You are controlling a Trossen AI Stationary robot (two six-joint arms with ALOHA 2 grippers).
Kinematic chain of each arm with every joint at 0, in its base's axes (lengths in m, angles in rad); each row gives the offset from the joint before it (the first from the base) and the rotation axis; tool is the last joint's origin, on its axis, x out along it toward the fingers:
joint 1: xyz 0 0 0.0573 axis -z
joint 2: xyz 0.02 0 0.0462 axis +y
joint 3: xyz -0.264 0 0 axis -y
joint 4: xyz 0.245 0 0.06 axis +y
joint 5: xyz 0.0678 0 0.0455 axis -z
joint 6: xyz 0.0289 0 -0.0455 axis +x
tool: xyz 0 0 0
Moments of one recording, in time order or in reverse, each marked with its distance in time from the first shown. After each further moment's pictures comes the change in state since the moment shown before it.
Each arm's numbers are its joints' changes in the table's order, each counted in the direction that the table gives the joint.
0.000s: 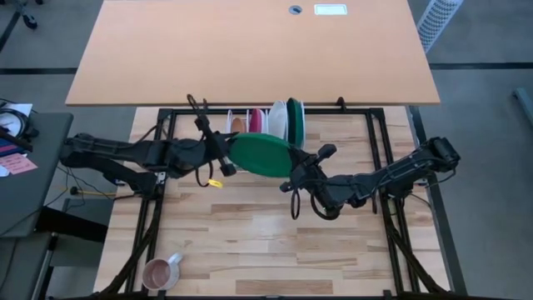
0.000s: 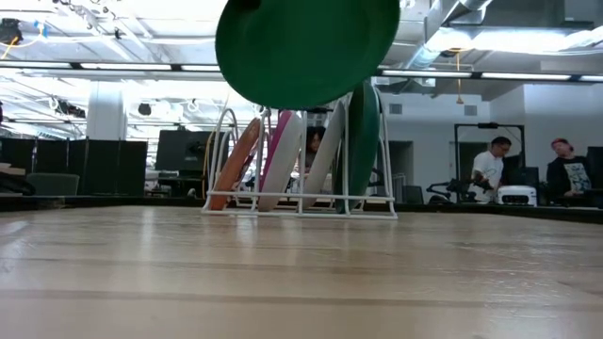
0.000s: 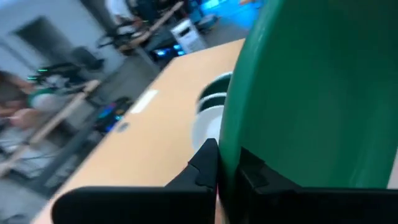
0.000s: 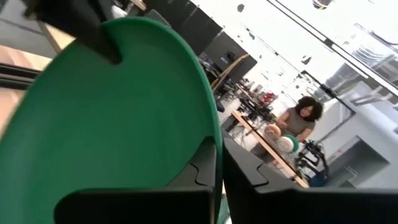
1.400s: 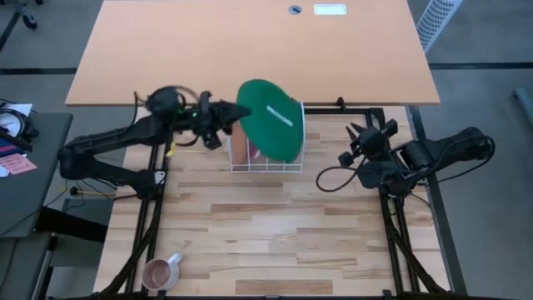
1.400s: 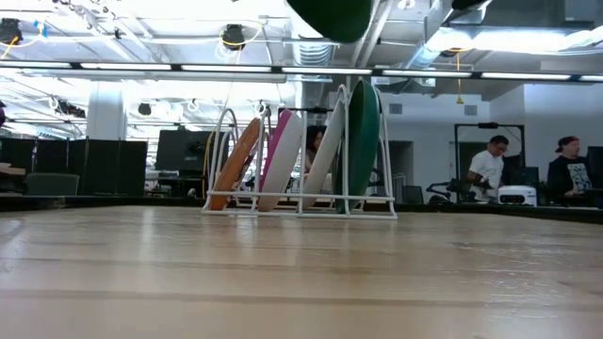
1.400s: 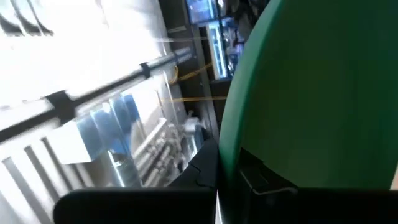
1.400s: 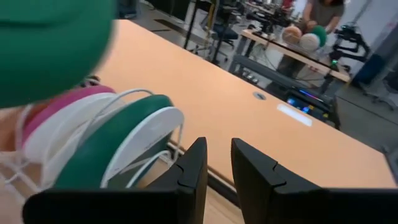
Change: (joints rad) left arm -0.414 -0.003 0.035 -0.566 1.083 1.486; right arm 0.042 -0.491 -0.001 1.580 -0.075 1.470
